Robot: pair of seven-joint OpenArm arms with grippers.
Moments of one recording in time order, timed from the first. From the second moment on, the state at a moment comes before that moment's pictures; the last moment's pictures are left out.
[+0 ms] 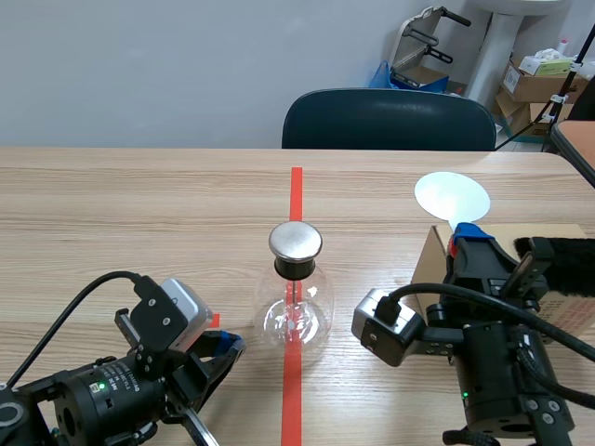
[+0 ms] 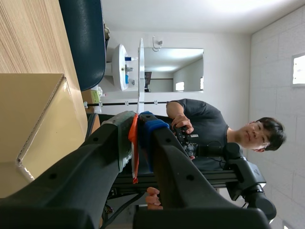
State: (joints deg) left arm 12.9 -29.3 32.7 81.2 -6.9 -12.2 -12.5; right arm -22.3 21.3 -28.6 87.3 -88.0 -37.1 -32.1
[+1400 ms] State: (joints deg) left arm 16.9 -32.6 30.6 81.2 -11.9 -15.1 -25.8; right arm -28.0 21.3 -21.4 88.0 -79.3 -38.5 -16.5
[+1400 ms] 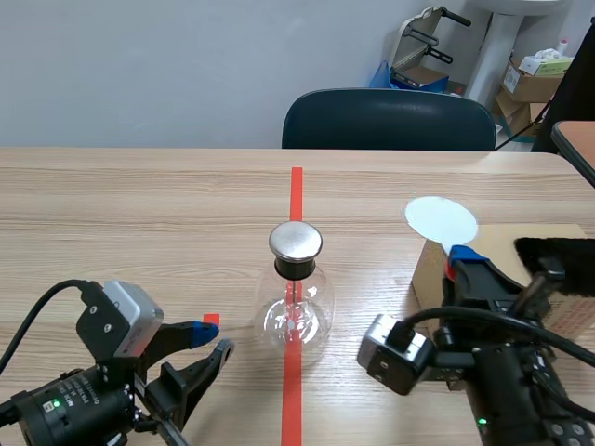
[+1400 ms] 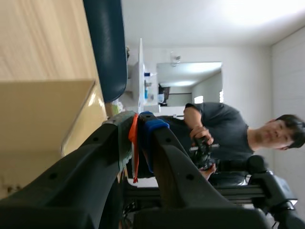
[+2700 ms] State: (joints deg) left arm 32.6 -44.8 24.0 95.6 -8.6 -32.8 -51.7; right arm -23.4 5.2 29.8 66.4 -73.5 -38.6 38.8
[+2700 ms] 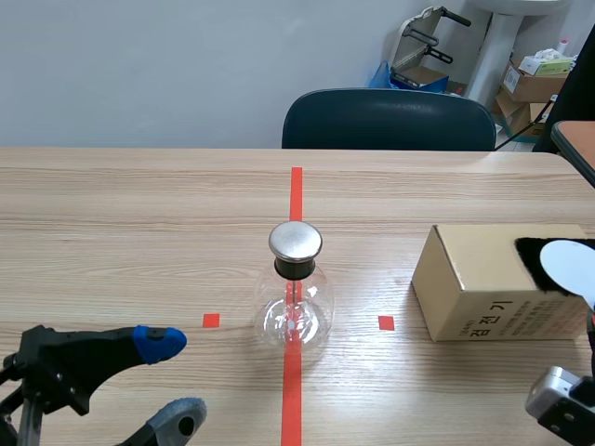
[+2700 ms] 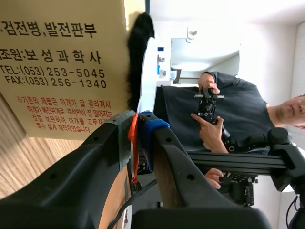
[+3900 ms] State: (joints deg) left arm 33.7 -38.8 18.3 103.3 -3.1 -37.0 -37.5; right arm -26.3 5.0 30.2 65.7 -72.0 -39.2 44.1
